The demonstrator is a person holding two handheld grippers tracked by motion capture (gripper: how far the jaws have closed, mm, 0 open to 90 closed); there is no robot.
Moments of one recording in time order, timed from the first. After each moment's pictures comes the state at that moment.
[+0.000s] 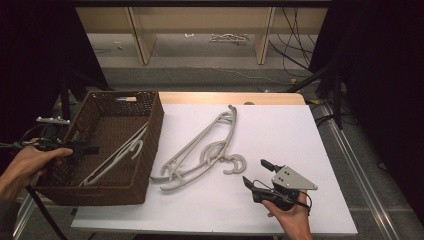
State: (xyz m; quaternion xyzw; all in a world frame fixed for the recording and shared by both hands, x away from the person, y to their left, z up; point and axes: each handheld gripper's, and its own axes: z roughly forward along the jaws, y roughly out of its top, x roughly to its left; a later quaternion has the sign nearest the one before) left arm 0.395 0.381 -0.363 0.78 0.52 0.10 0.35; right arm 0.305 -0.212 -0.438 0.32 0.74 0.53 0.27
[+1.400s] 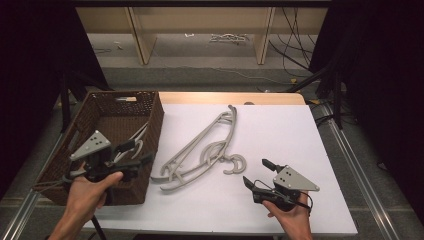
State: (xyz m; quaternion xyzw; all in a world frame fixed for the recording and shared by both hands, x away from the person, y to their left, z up) left arm 0.311 0.219 -0.347 0.71 0.41 0.18 0.55; right arm 0.302 -0.213 -0.435 0.32 0.74 0.53 0.27
